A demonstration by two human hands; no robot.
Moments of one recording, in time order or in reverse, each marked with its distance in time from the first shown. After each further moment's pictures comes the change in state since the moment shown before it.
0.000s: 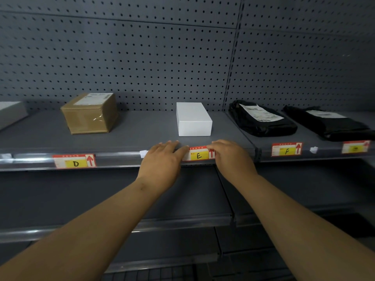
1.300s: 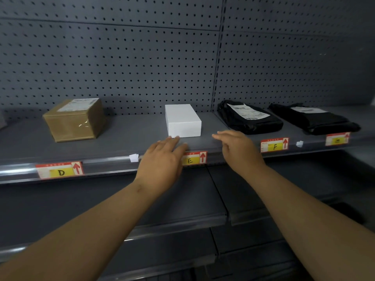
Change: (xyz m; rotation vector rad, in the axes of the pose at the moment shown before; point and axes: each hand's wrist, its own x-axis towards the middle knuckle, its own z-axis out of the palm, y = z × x) left_hand 0.006 0.017 -0.008 -0.083 0.059 0.061; right_hand -0.002 0.030 -0.019 0.017 0.113 0.048
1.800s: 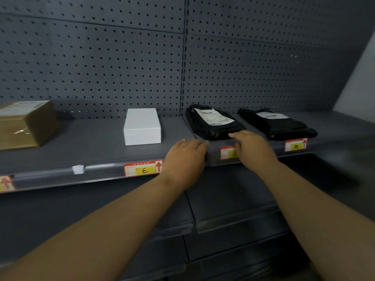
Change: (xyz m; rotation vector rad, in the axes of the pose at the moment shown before) left_hand 0.093 0.122 0.030 -0.075 -0.042 0.115; right_hand 0.006 0.116 -0.067 -0.174 -0.074 0.201
